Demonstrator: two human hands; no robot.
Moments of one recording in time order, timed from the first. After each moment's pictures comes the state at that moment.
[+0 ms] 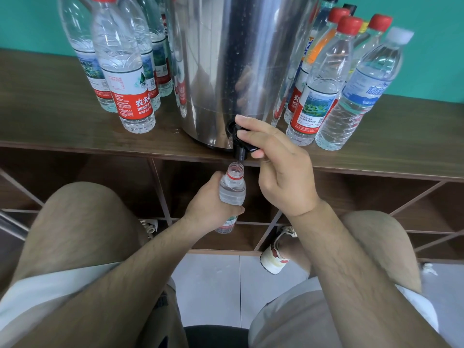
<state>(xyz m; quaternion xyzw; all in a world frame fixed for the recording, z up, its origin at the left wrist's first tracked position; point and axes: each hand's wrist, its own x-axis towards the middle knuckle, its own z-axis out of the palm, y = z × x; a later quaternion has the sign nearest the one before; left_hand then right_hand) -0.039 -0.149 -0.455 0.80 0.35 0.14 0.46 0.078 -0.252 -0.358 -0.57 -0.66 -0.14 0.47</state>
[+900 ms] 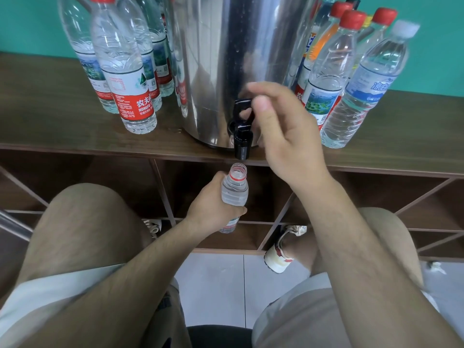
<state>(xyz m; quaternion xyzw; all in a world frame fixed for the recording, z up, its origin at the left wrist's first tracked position) -0.043 -0.152 -0.451 0.80 0.35 0.14 0.47 0.081 -0.234 -0.323 -0.61 -0.56 -0.02 0.57</state>
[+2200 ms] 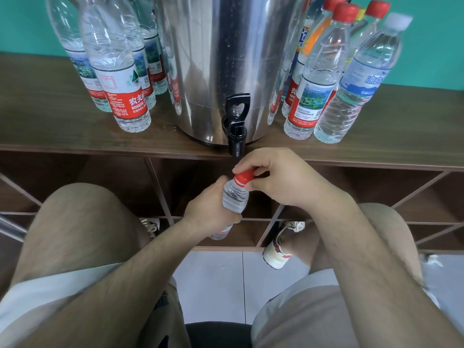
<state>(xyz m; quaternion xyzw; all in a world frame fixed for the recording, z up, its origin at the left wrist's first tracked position) -0.047 -0.165 -0.432 0.85 0.35 0.04 0.40 0.099 -0.259 -0.356 -0.74 -0.59 0.19 0.27</state>
